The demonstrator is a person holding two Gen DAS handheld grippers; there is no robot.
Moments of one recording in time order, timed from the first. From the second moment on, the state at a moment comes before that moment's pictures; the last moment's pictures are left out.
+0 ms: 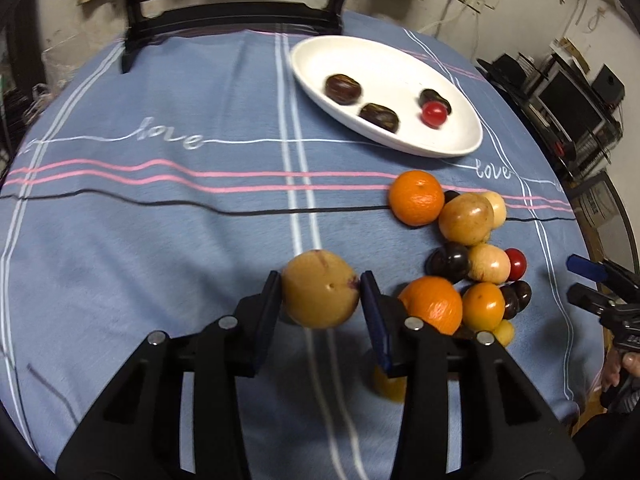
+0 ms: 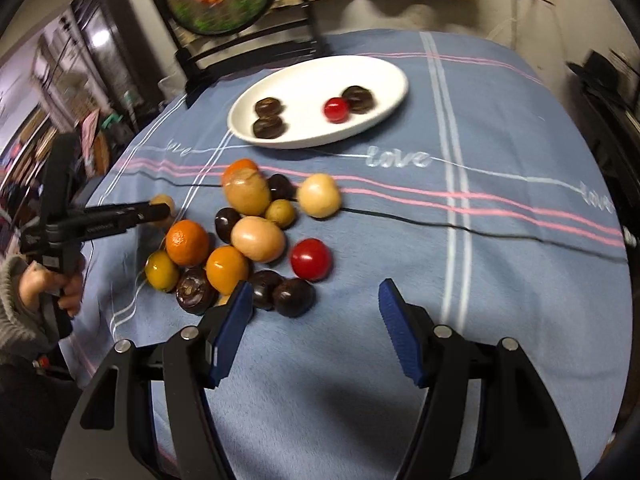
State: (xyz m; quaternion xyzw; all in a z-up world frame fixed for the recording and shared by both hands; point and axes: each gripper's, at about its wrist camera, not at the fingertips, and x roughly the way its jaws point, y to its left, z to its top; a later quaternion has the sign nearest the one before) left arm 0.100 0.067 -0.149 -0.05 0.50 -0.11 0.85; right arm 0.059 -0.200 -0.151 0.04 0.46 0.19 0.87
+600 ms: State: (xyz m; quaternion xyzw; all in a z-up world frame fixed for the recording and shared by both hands) left arm 0.056 0.084 -0.142 -0.06 0.51 -0.06 0.86; right arm 0.104 -0.170 -0.195 -0.01 0.49 0.22 0.84
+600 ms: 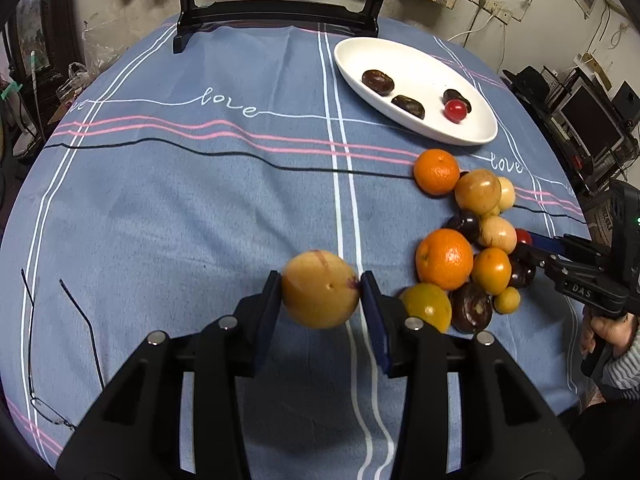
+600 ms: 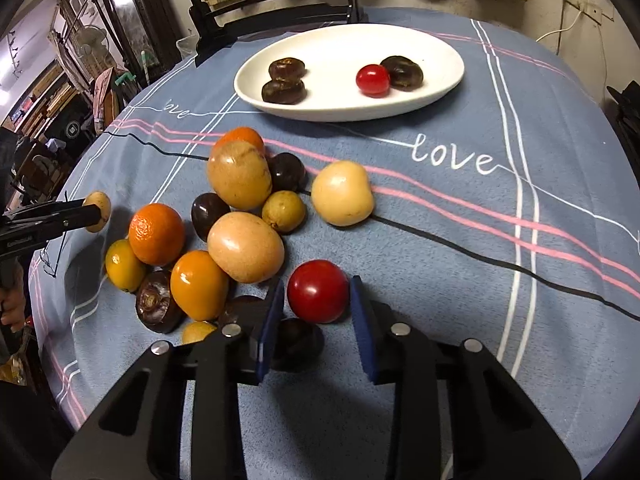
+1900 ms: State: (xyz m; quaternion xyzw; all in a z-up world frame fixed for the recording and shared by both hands) left arm 0.338 -0.021 -0.143 0.00 0.47 -0.15 0.87; right arm 0.331 -0.170 -0.151 0.02 0.43 0.22 0.88
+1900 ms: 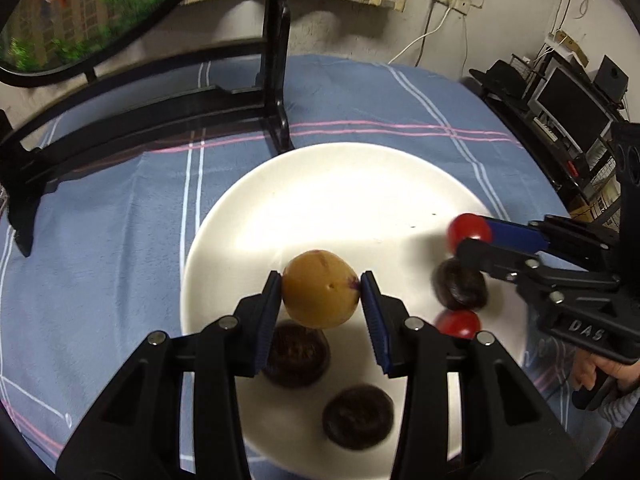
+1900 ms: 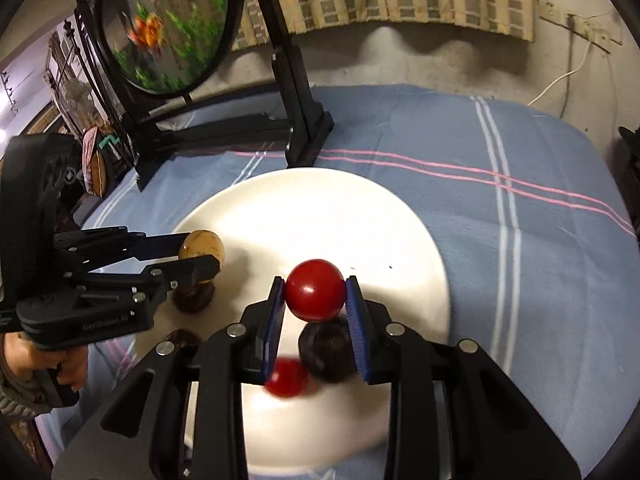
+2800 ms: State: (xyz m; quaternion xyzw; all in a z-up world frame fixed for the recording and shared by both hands) left arm 0.126 0.042 -0.133 -0.05 0.50 -0.10 0.86; right arm 0.141 -0.208 -0.133 0.08 0.43 0.18 0.88
